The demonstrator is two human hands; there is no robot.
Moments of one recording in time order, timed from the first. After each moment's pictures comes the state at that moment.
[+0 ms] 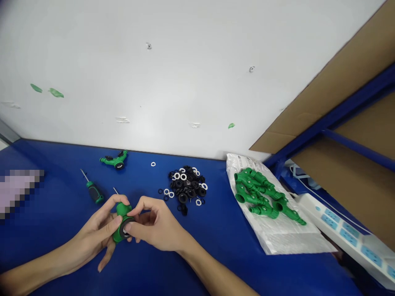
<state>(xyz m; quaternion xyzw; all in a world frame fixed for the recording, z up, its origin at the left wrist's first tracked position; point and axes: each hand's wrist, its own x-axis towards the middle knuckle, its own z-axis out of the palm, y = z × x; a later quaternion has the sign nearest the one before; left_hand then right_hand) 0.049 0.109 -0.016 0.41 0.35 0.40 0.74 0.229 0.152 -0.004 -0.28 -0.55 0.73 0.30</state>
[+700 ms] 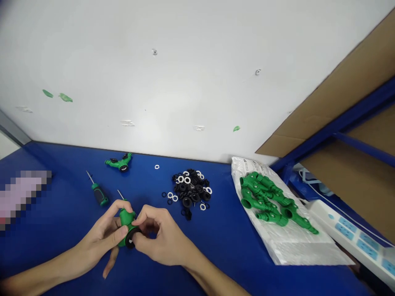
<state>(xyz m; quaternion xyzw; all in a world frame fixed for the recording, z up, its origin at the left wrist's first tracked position) 0.052 0.105 -0.019 0.45 0.34 0.40 0.72 0.234 0.145 -0.004 -0.26 -0.63 0.67 0.29</state>
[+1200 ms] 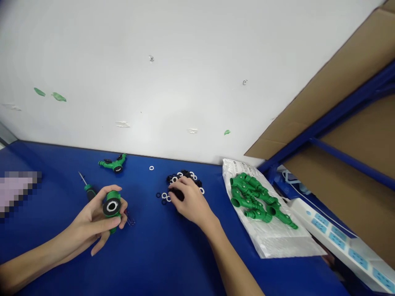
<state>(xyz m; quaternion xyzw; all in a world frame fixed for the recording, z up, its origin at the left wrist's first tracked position) 0.040 0.120 0.002 0.38 0.39 0.46 0.70 0.296 0.204 0.003 -0.45 -0.84 0.16 0.24</state>
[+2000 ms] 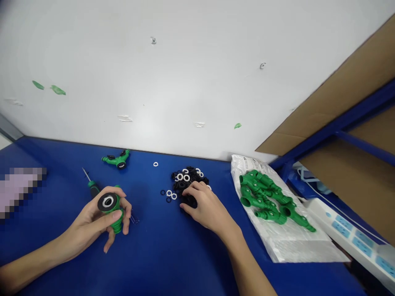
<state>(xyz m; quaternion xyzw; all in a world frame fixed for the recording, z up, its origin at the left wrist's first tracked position) 0.038 0.125 -0.009 0.45 0.35 0.46 0.68 0.324 0.200 0.000 -0.47 -0.86 0.13 0.13</state>
